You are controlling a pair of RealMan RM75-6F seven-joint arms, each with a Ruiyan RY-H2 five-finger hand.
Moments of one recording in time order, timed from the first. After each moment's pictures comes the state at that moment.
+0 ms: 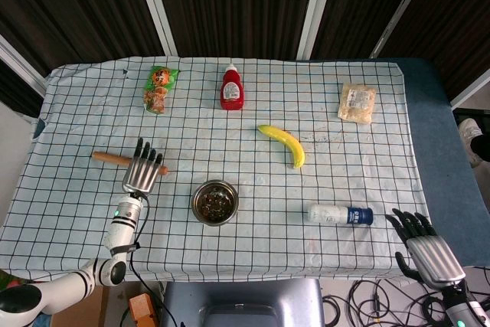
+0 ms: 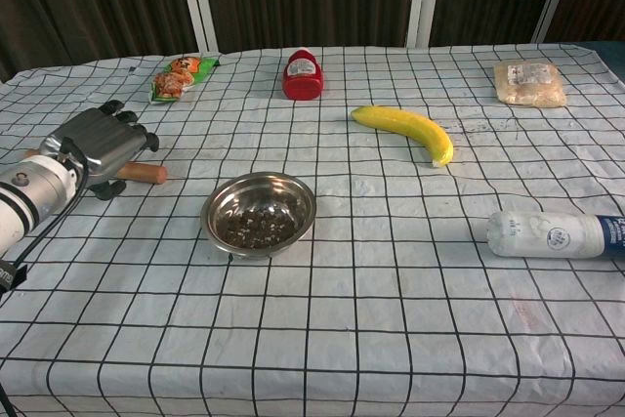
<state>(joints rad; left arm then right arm) -0.72 -1.81 -0.16 -0.92 1.06 1.01 0.85 0.10 -0.97 -0.12 -1.80 -1.57 1.25 -0.14</state>
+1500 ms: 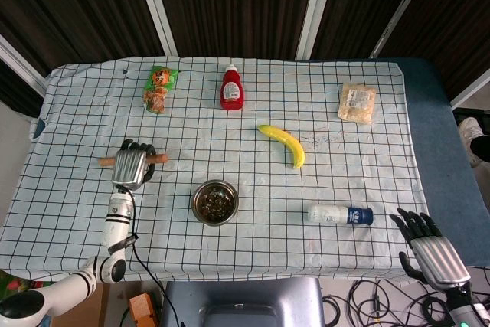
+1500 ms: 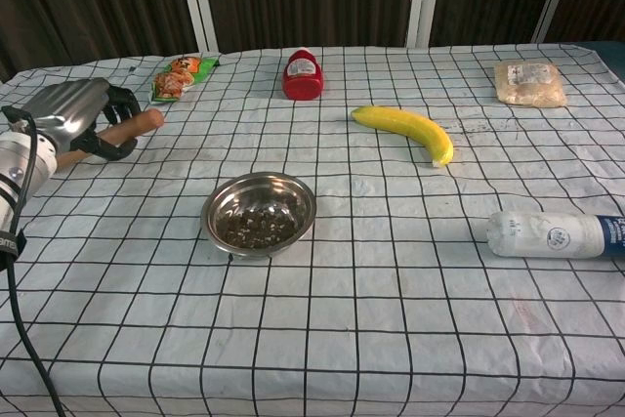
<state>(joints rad) -0.67 -1.86 -0.28 -0.83 1.17 1.14 0.14 0.08 -0.96 -0.12 -1.80 -1.57 1.27 -0.15</state>
